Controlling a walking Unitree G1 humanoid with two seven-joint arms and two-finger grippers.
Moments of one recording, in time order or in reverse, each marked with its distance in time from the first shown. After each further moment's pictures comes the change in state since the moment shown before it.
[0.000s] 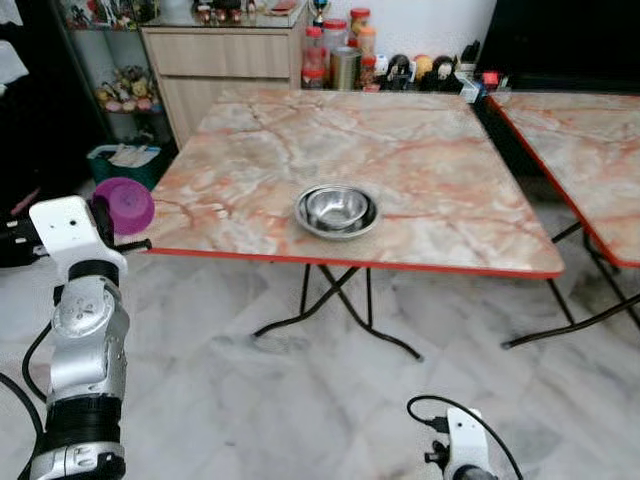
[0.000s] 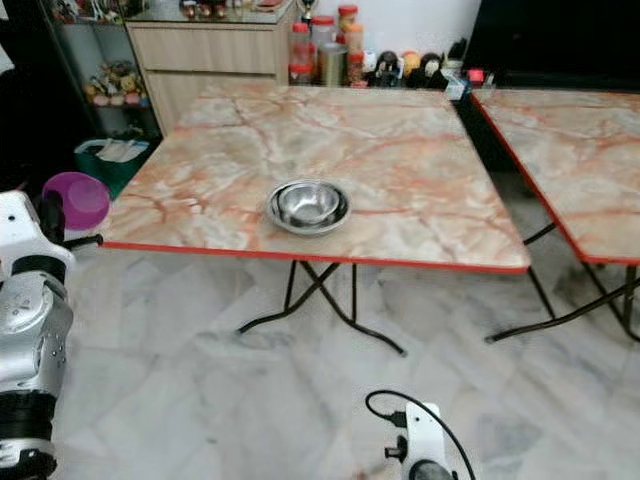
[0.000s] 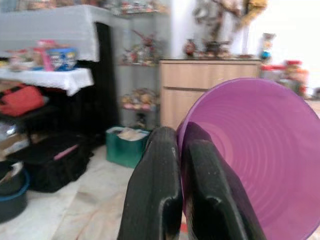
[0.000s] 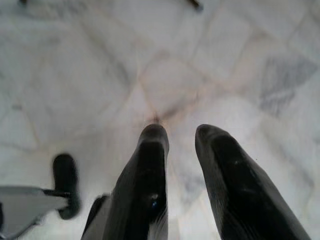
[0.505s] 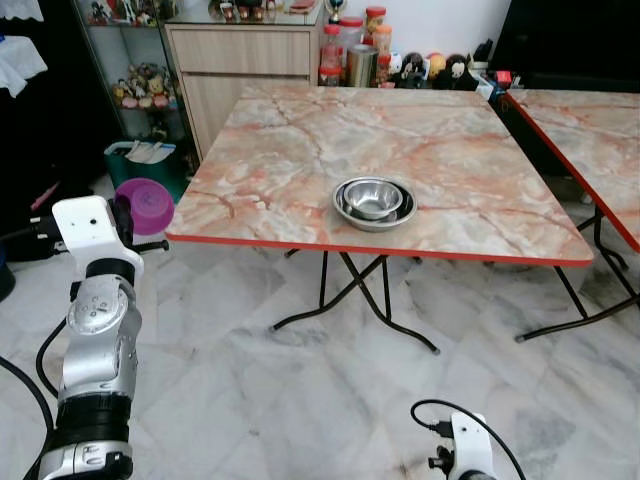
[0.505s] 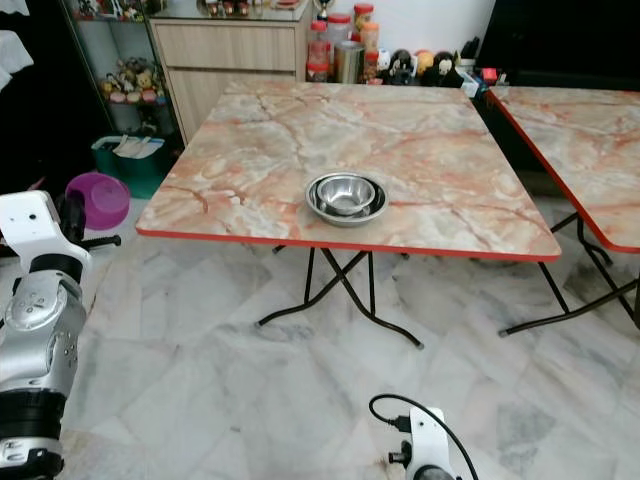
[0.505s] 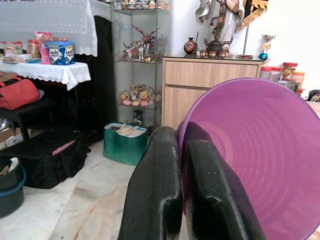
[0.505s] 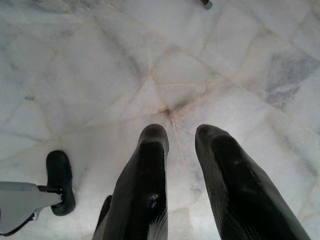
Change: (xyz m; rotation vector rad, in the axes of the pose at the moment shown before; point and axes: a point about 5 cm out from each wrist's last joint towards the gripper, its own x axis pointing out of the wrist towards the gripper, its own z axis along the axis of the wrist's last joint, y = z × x) left arm 0.001 0.000 0.000 -0.003 0.004 -0.010; right arm 0.000 0.006 0.001 -0.007 -0.003 0.012
